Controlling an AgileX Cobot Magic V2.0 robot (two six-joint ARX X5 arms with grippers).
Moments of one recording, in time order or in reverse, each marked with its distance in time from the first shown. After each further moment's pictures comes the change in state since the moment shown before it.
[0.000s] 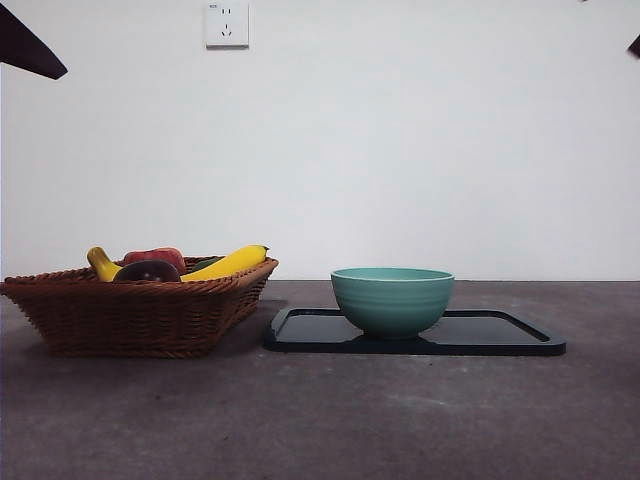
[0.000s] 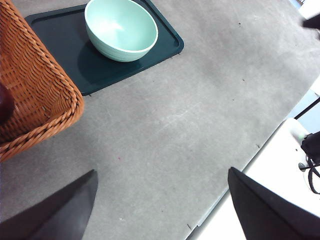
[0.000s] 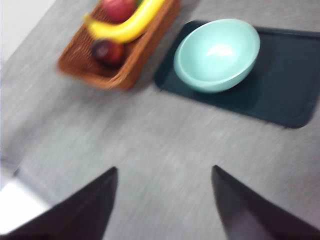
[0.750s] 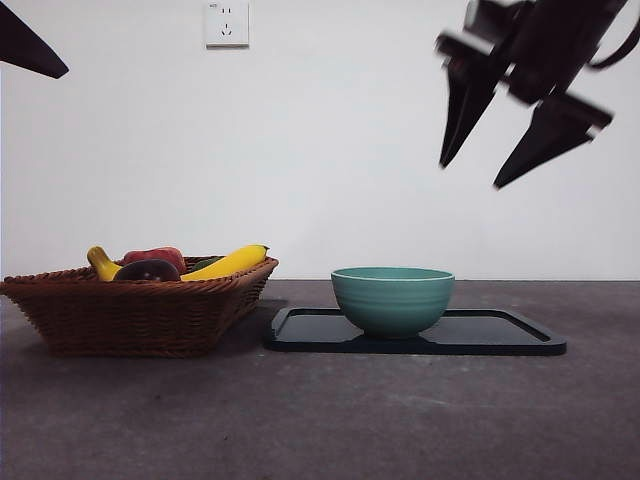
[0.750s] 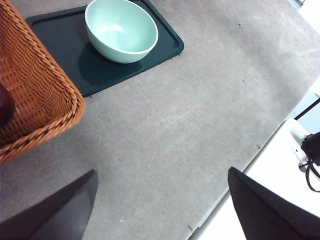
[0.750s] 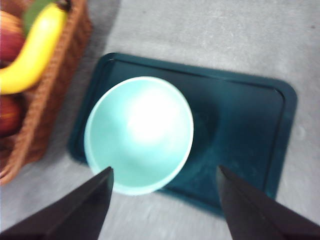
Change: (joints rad) left arm 0.000 0.000 0.000 0.004 0.000 0.001; right arm -0.116 0.825 0.443 0.131 0.053 -0.064
